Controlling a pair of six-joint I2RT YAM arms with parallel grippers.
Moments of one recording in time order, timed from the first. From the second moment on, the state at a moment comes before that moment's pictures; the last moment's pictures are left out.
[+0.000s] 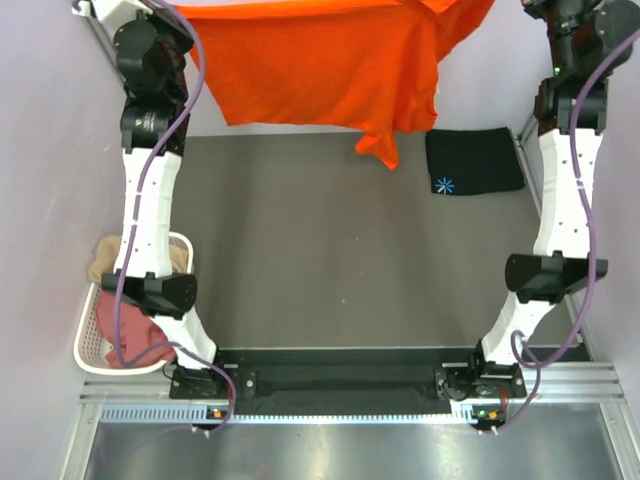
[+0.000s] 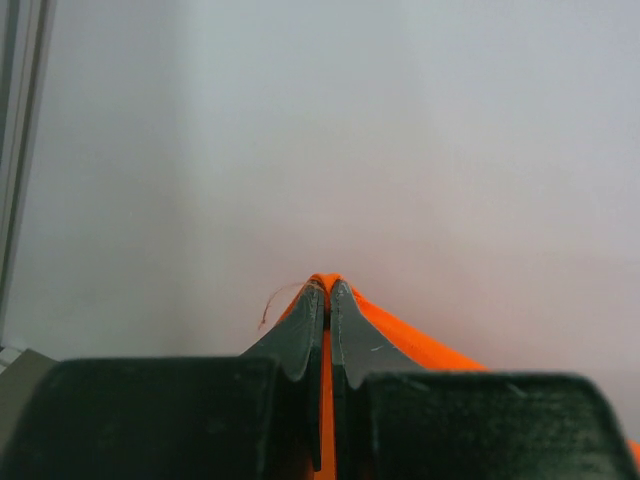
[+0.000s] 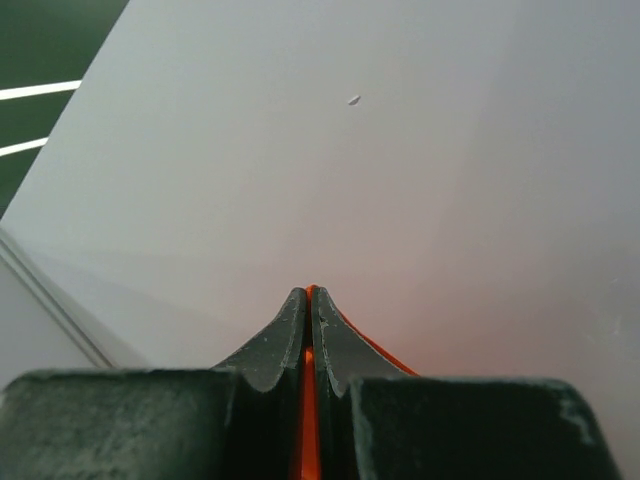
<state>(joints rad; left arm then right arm) -0.11 1.81 2.37 -0.26 -0.38 -0.47 -0.05 1.89 2.46 0.01 -0.18 0.79</state>
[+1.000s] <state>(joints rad) -0.11 0.89 1.66 -0.18 -0.33 -0.55 -0.06 0.92 1.71 -0.02 -0.23 0.60</state>
